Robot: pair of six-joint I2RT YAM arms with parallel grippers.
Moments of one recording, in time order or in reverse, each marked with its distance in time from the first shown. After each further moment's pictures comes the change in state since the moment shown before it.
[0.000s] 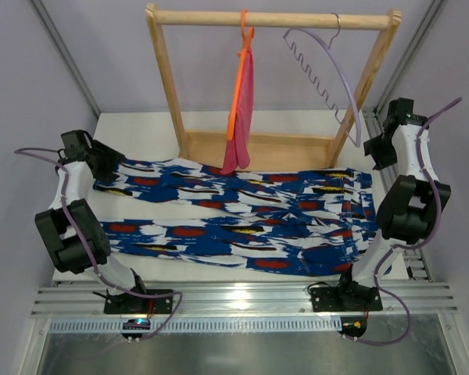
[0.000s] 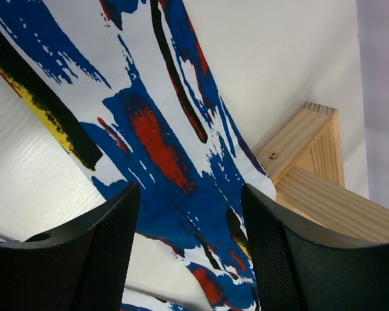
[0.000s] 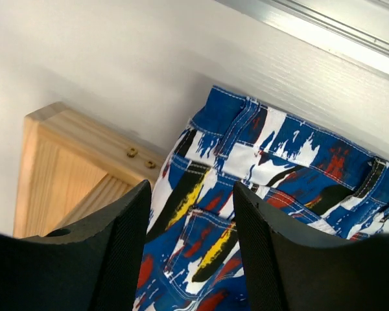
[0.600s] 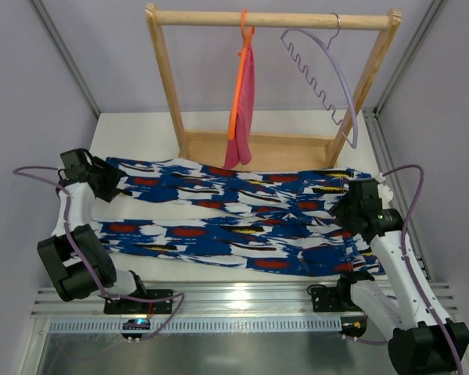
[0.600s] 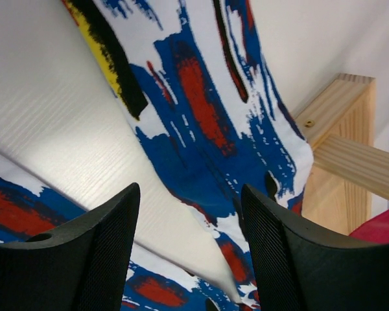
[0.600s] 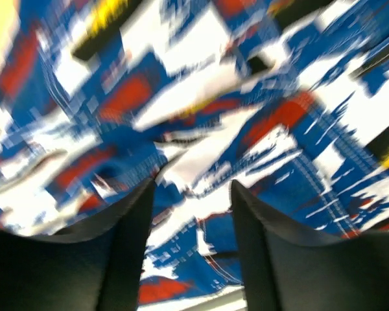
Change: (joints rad) left arm 0.035 -0.212 -0.270 0.024 0.002 0.025; right arm 0.396 -0.959 -0.947 0.136 -0.043 -0.068
